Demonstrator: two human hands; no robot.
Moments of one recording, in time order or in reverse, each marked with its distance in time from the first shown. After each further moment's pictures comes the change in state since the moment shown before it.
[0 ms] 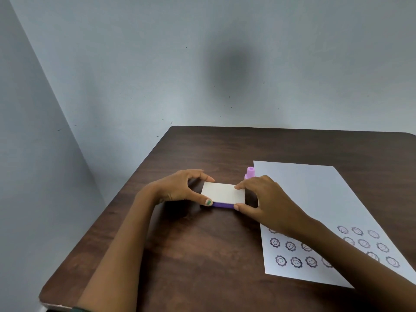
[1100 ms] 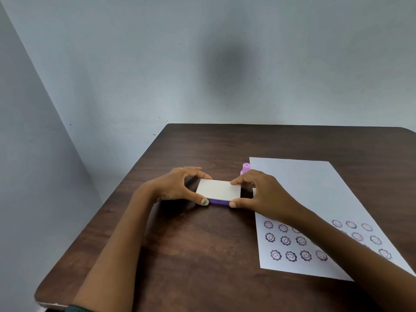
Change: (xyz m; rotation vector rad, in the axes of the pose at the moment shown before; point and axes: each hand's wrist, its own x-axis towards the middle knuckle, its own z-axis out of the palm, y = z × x) left_hand -0.002 0.004 0.002 0.062 0.006 -0.026; right_hand 0.006 0.005 -0.004 0.205 -0.033 0.097
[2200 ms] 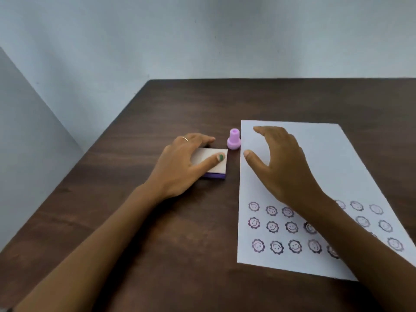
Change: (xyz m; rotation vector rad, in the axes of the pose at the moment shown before) left_hand 0.020 0.036 0.065 0.166 0.424 0.104; right_hand -0.008 0.037 -0.008 -0.127 0.213 0.244
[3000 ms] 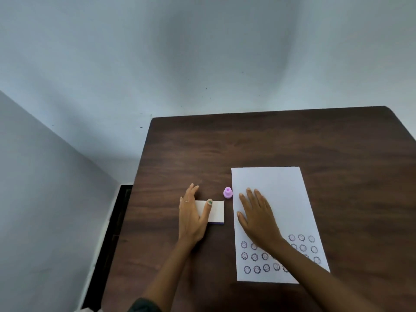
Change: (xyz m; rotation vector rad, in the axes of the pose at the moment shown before) left_hand 0.000 0.036 -0.027 -0.270 0.045 -0.426; right_hand 0.002 -0.016 -0.025 -0.222 -0.431 0.109
